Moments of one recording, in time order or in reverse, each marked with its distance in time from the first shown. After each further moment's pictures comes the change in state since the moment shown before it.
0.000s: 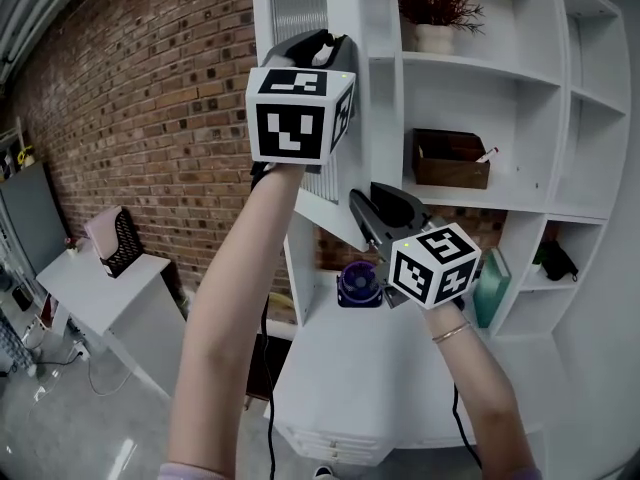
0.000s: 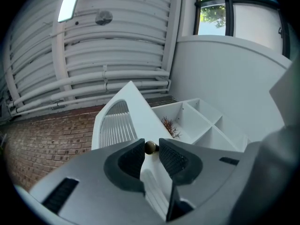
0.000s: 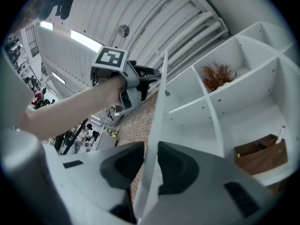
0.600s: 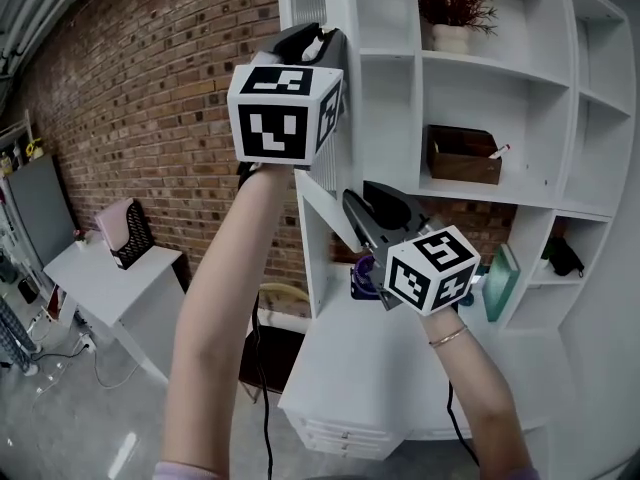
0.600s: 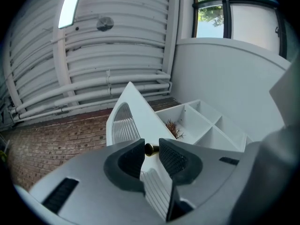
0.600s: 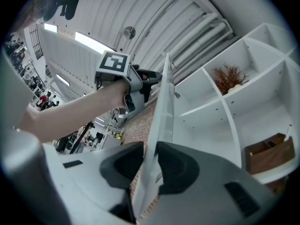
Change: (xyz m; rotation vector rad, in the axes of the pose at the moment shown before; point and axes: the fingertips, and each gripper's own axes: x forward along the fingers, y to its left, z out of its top) left arm -0.047 0.037 0.015 0.032 -0.009 0.019; right arm 0.008 0.063 0.008 -0.001 -0.026 0.046
